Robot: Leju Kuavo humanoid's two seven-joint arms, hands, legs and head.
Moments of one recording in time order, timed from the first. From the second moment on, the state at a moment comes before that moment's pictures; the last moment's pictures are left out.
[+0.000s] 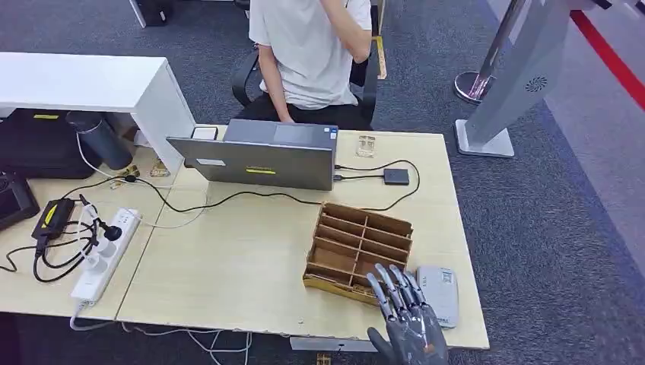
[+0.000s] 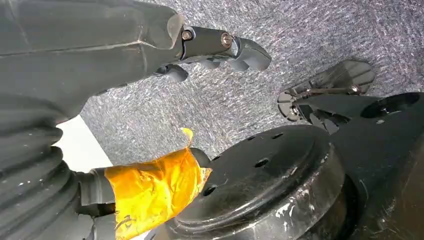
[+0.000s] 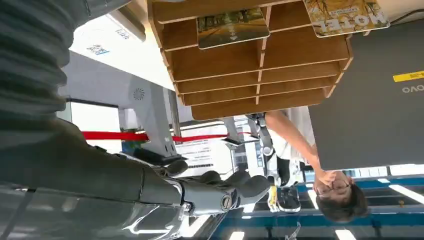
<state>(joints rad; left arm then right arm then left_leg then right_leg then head) -0.02 -0.07 0.73 -0.18 -1.03 -0.33 -0.15 0.13 -0.25 0.73 -1.57 1.38 -0.69 0.10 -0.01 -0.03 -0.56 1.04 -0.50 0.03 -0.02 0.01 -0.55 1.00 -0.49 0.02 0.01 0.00</state>
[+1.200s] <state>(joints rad) -0.04 -0.07 0.73 -0.18 -1.05 -0.34 -0.14 0.07 -0.15 0.72 -1.39 1.32 -0.69 0.05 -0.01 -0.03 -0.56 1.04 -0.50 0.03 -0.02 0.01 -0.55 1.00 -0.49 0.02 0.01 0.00</state>
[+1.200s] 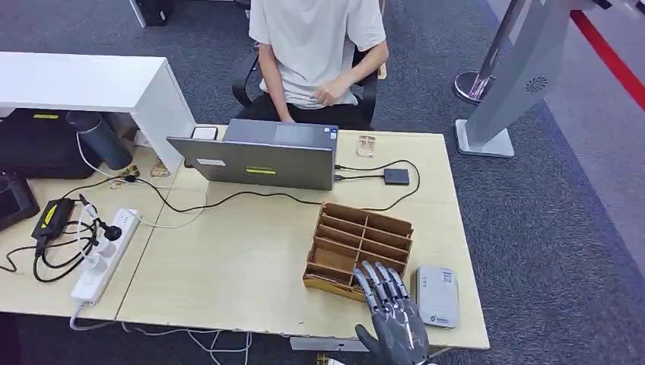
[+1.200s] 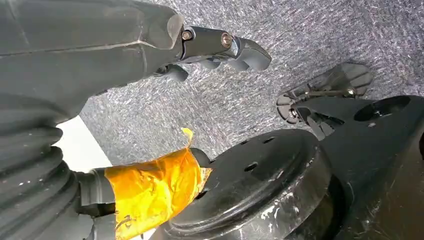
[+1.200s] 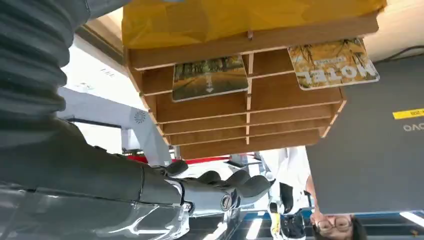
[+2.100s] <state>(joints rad) -0.04 -0.07 0.73 -0.18 -1.06 -0.34 -0.14 0.06 -0.13 0.67 -1.34 1.36 -0.69 0.11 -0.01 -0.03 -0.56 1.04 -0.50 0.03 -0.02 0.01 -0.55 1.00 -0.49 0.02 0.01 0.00</state>
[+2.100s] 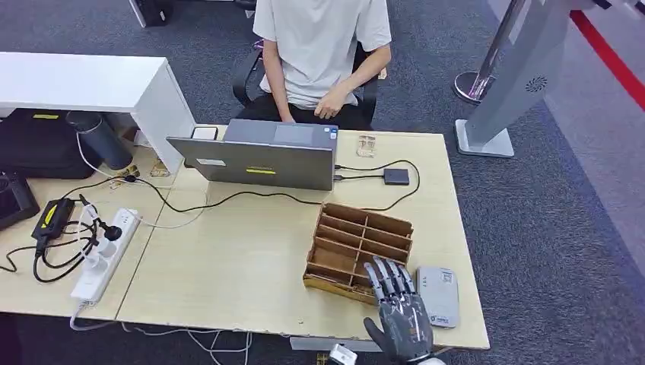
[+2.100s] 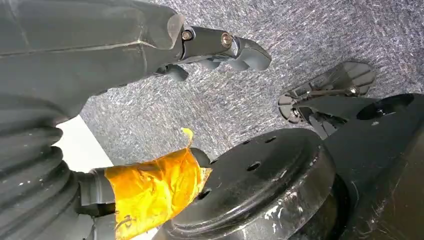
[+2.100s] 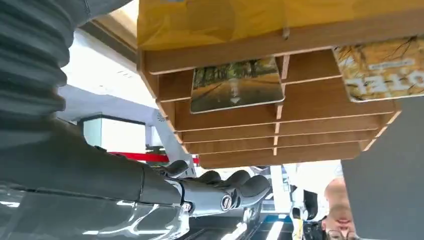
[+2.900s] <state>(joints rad) -0.04 -0.07 0.73 -0.18 -1.07 -0.34 -0.14 0.06 -0.10 0.61 -1.36 1.37 -0.69 0.10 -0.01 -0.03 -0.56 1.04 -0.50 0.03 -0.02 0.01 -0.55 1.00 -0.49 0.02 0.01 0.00</state>
